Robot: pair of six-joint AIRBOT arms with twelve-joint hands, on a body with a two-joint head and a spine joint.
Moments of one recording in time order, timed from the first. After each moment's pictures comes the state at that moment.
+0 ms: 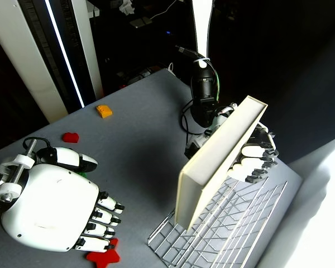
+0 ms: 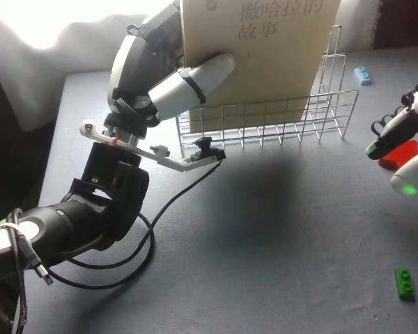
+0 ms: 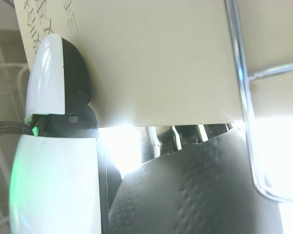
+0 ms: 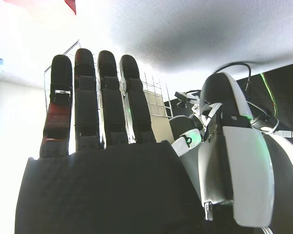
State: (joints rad) left arm 0.63 -1.80 2.07 -0.32 -1.34 -0.67; right arm -0.11 -0.90 1.20 -2.76 0.55 1.80
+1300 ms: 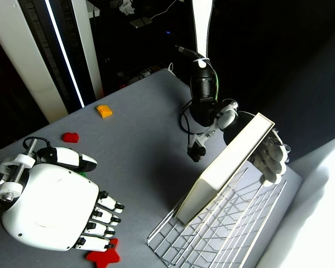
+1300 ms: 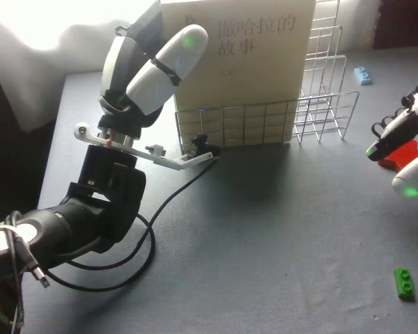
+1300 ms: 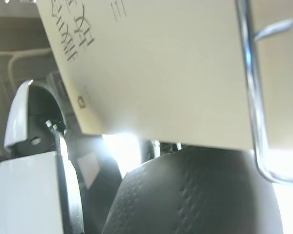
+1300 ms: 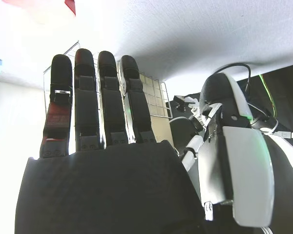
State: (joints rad) left arm 0.65 -1.78 2.05 -0.38 -1.37 -0.66; right arm -0.11 -0.90 1.20 -2.76 0.56 1.79
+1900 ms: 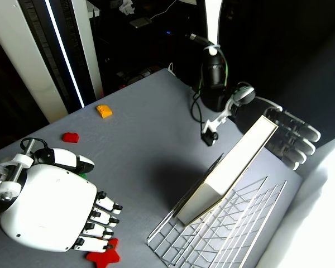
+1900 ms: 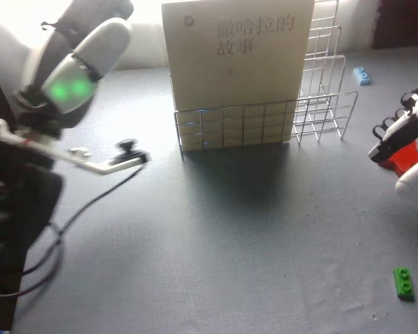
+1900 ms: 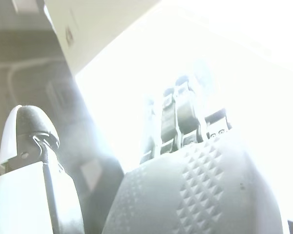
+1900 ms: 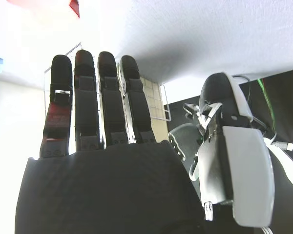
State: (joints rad) left arm 0.74 -1.47 1.77 -0.37 -1.36 -0.55; right arm -0.11 -0.90 1.19 -2.76 0.56 1.72
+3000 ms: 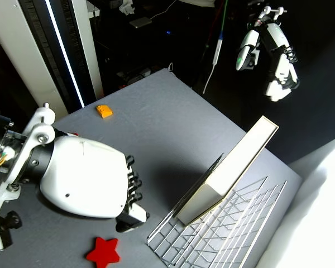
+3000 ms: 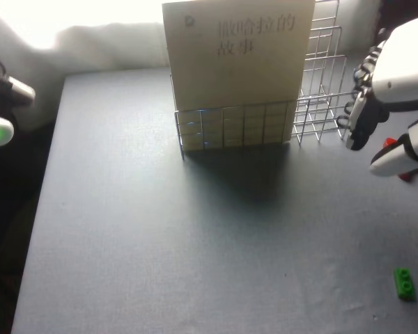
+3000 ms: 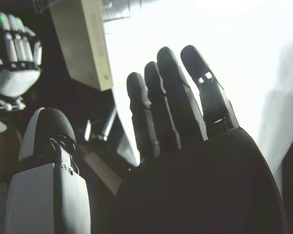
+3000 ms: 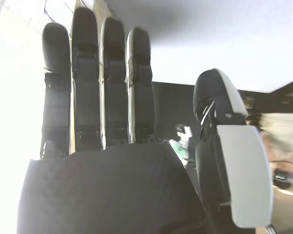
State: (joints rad) left arm 0.99 -0.70 1.24 0.04 -1.06 0.01; right arm -0.04 -0.95 1.21 -2.30 0.55 0.93
